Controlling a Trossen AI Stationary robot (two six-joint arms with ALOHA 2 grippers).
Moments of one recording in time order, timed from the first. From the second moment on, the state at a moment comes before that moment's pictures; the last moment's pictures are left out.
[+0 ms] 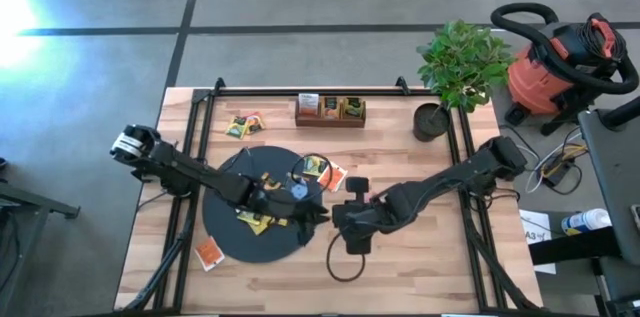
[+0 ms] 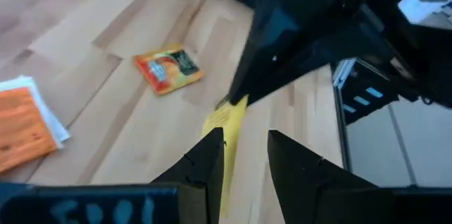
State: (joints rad) left arm -0.34 1.54 0.99 0.09 -0.23 -0.66; right arm 0.41 1.81 1.54 -0.83 0.36 0.31
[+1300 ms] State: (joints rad) left arm -0.33 1.65 1.01 0.05 -0.26 -0.57; right arm 0.38 1.81 1.58 -0.84 0.30 0.34
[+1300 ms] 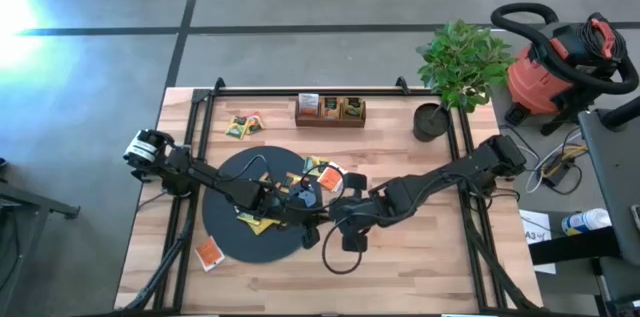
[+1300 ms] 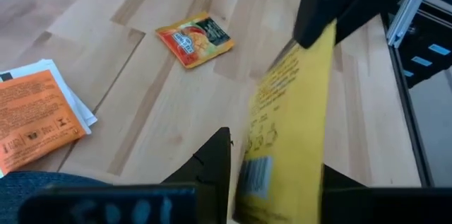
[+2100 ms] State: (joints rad) left arm -0.33 1.65 1.01 0.05 -0.26 -0.55; right arm 0.38 1.81 1.58 -0.83 0.33 0.47
